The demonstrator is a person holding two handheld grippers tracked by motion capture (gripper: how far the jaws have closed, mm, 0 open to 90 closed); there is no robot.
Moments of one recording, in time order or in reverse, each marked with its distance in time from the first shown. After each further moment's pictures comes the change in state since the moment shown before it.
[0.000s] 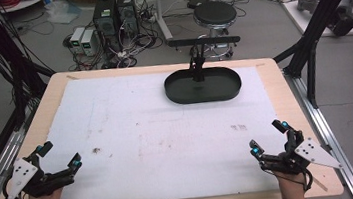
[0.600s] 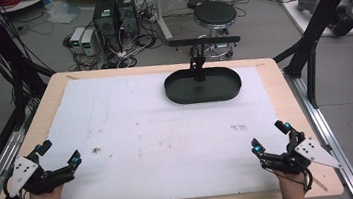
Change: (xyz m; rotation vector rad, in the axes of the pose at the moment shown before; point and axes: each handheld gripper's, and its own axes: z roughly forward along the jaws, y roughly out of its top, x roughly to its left) left arm 0.002 0.000 0.005 0.014 0.042 -0.014; right arm -0.004 -0.004 -0.002 0.026 -0.057 0.010
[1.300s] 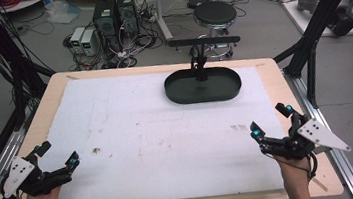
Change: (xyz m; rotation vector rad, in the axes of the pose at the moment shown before) left arm 0.003 0.002 -0.003 0.002 -0.027 -0.028; right arm 0.009 0.055 0.017 -0.001 0.006 -0.033
